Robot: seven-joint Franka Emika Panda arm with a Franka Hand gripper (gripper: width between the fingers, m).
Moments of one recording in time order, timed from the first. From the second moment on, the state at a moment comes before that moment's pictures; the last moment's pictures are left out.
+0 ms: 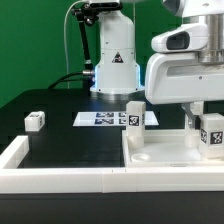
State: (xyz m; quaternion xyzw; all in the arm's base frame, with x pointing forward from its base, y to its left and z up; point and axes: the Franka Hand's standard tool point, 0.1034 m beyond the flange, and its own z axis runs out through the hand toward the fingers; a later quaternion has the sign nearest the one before) arm 0.610 0.117 0.076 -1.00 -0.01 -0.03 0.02
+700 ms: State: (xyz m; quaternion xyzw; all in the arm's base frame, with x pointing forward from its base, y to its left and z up) arm 0.609 0.120 0.075 -0.97 0.22 -0.03 0.03
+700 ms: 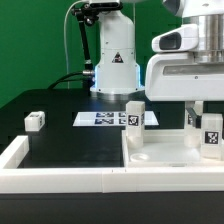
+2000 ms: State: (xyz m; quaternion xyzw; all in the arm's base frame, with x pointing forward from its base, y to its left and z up) arm 0.609 0.124 0.075 -0.89 0.45 -0.01 0.04
